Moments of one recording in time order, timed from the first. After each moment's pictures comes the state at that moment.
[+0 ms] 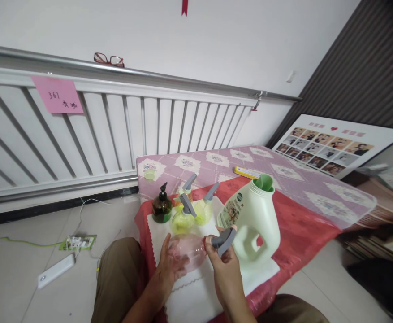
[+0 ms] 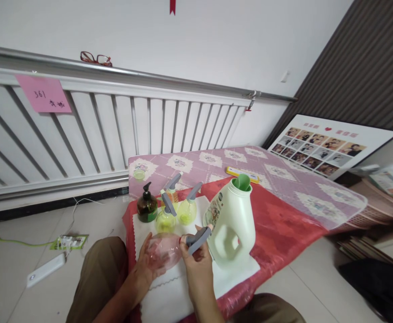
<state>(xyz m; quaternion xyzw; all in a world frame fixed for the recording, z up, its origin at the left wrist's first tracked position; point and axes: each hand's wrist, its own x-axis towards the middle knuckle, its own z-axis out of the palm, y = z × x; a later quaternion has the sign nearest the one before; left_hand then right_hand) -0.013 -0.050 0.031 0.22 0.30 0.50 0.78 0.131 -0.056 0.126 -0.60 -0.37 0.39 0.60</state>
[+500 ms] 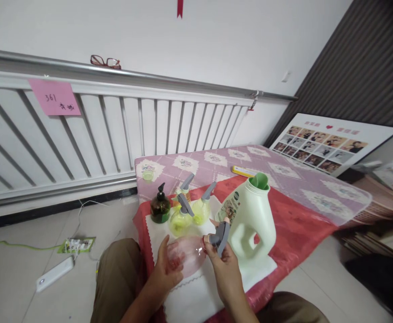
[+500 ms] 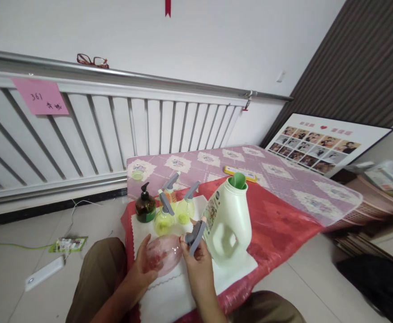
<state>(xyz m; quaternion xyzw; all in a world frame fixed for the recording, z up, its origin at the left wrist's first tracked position) -0.010 -0.051 0.007 0.28 0.31 0.54 0.73 0.146 -0.055 0.113 -0.59 -0.43 0.38 0.57</state>
